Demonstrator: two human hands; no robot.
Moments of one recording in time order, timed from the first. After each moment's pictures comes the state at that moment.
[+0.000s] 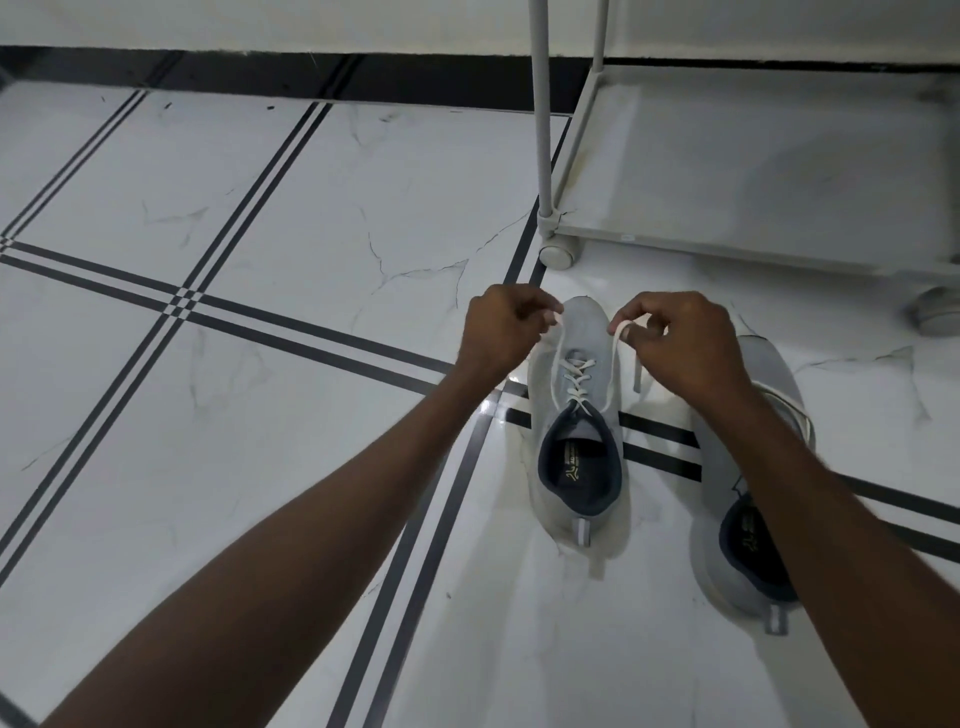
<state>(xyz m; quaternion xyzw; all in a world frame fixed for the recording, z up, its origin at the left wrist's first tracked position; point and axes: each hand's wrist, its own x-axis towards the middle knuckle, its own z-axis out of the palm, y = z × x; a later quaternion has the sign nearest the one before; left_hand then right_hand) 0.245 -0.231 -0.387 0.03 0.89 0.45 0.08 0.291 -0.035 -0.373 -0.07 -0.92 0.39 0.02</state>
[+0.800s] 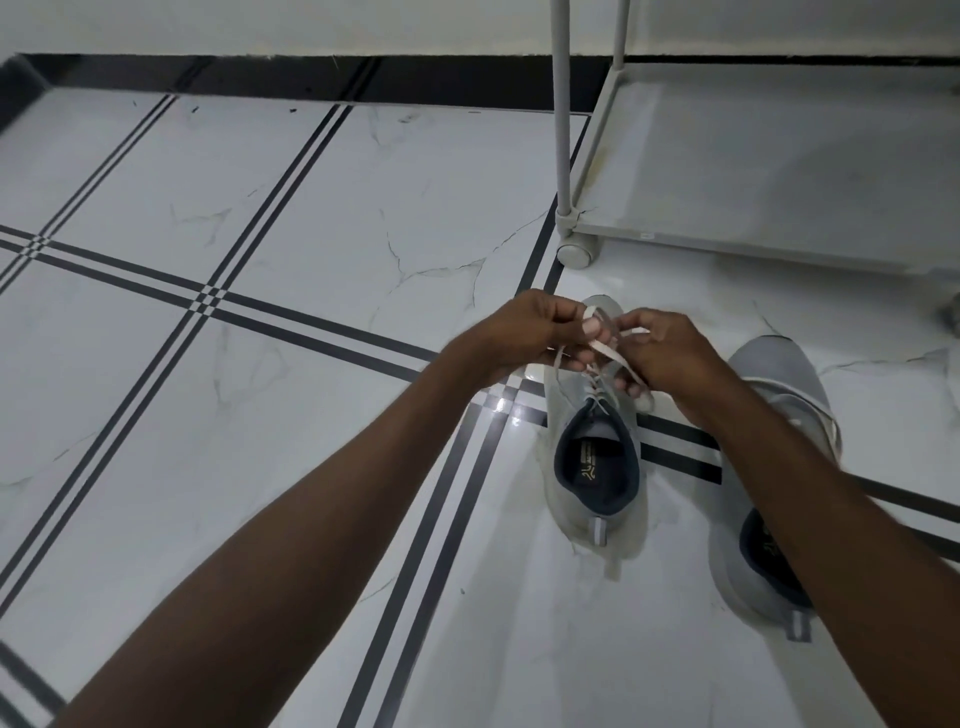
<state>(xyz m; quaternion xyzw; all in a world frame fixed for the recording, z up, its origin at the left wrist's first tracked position) 0.245 -0.237 -0.361 0.07 0.72 0.59 0.36 0.287 -0.057 -0.386 -0.17 -0.74 0.63 -0.17</state>
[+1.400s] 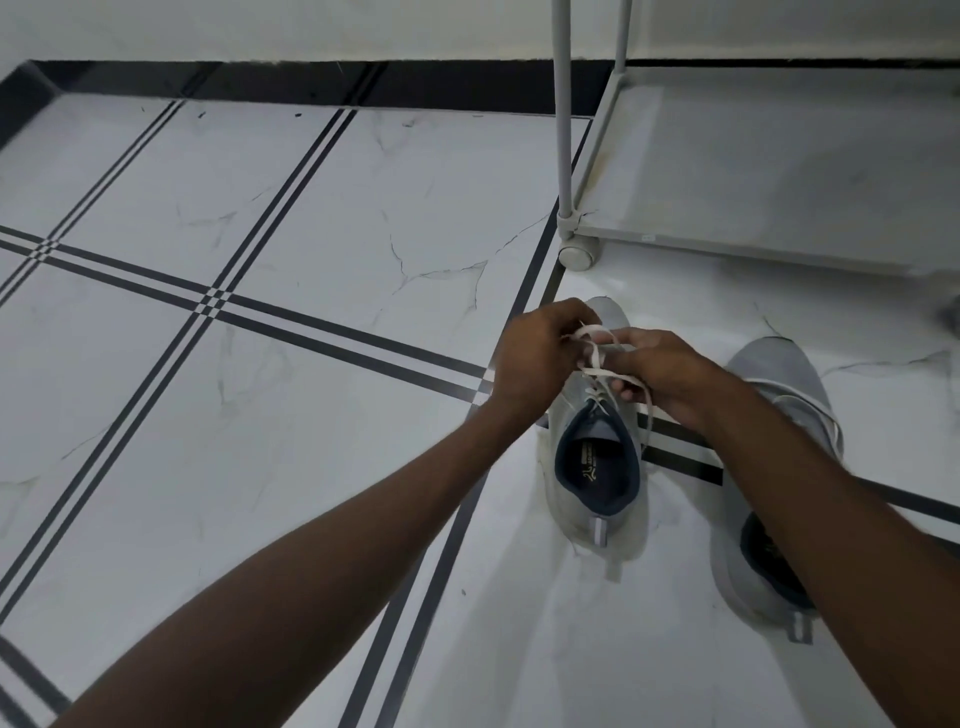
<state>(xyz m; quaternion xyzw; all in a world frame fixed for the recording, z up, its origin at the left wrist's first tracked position) 0.276 -0.215 -0.390 0.12 0.91 0.39 -0.01 0.285 -0.056 -0.399 -0.19 -0.66 0.67 -0.28</state>
